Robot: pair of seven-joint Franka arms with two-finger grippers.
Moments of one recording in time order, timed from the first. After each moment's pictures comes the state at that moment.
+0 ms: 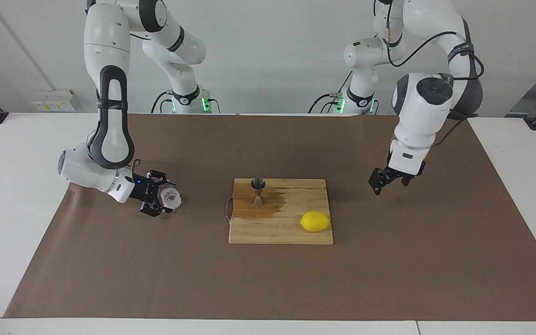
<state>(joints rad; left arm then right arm) 0.26 0.13 -0.45 -1.81 0.16 2.02 -0.46 -0.17 0.42 -0.01 -1.95 0.77 1.99 -2.21</state>
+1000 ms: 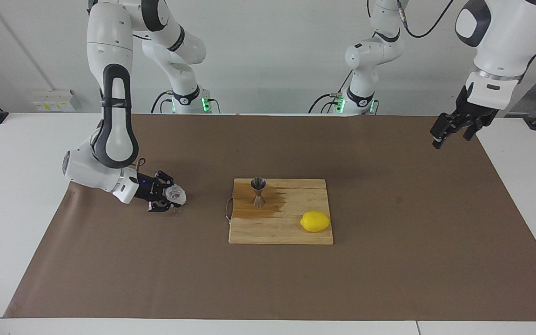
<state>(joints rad) 0.04 -0.01 -0.05 -1.59 0.04 1.67 -0.14 -0.04 0.33 -0.01 -1.93 0.78 1.96 -1.91</state>
